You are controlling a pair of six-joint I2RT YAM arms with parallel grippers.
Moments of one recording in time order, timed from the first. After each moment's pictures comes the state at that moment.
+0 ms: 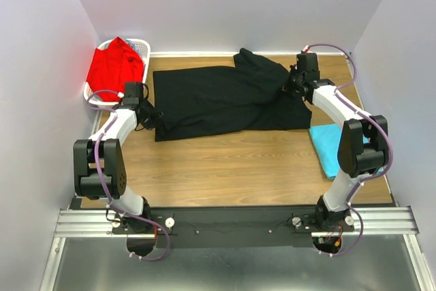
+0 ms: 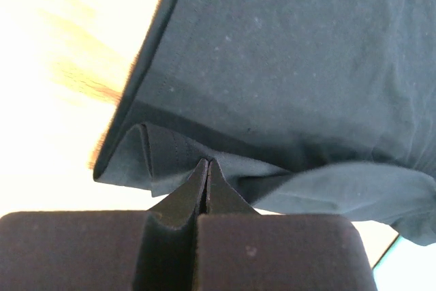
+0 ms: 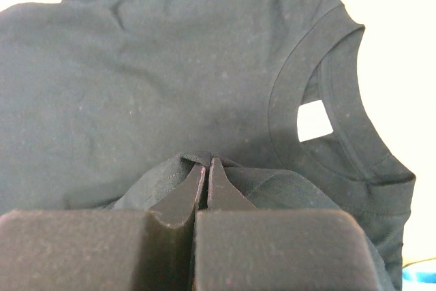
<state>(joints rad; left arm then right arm) 0.02 1.56 0.99 -0.41 0.16 -0.77 0.19 1.78 1.34 -0.25 0.09 0.42</state>
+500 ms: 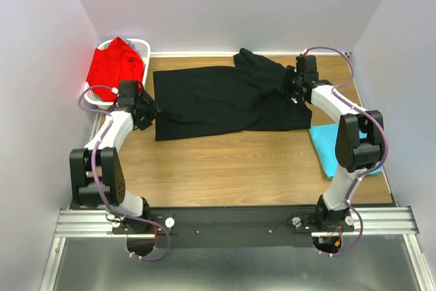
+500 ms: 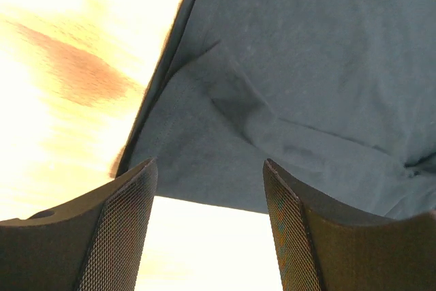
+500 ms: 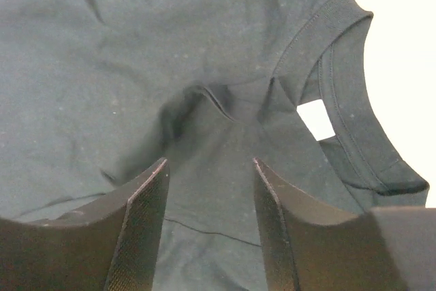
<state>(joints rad) 0.05 1.52 0.99 -0.39 0.13 -0.71 0.16 1.85 1.34 -0.22 0.06 0.42</state>
